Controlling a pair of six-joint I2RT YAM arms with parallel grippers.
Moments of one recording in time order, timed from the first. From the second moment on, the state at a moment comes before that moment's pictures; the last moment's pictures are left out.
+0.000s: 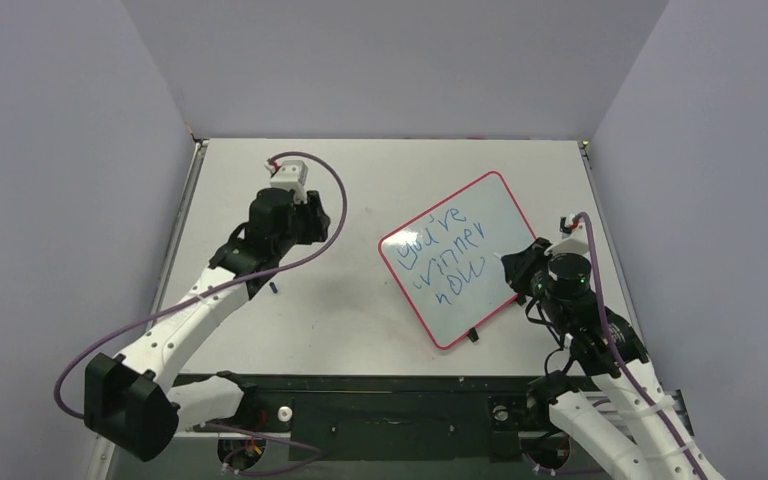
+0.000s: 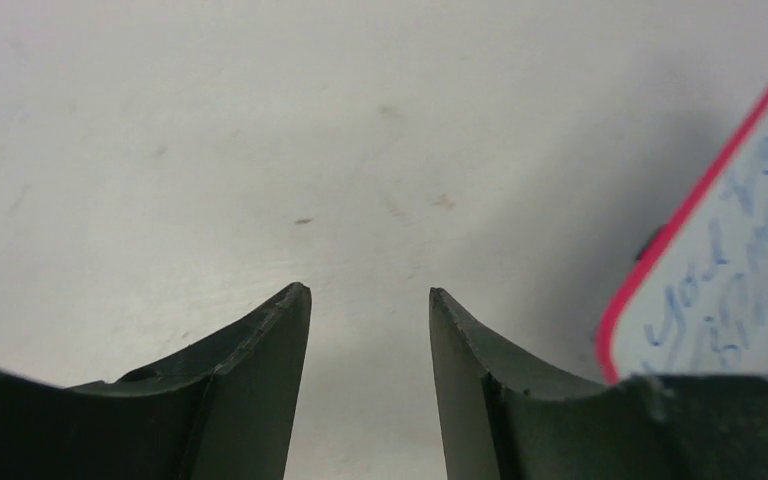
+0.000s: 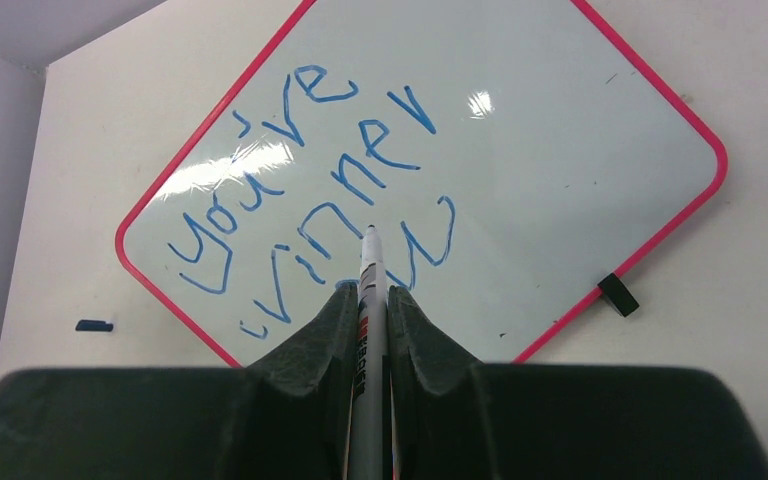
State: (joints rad) left arm -0.47 1.23 1.01 -0.18 -0.04 -0.34; right arm 0.42 0.59 0.77 -0.61 0.25 0.61
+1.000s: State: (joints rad) left arm -0.20 1.32 0.83 -0.58 -0.23 -0.49; right arm 0.42 0.65 0.79 -0.58 0.18 0.58
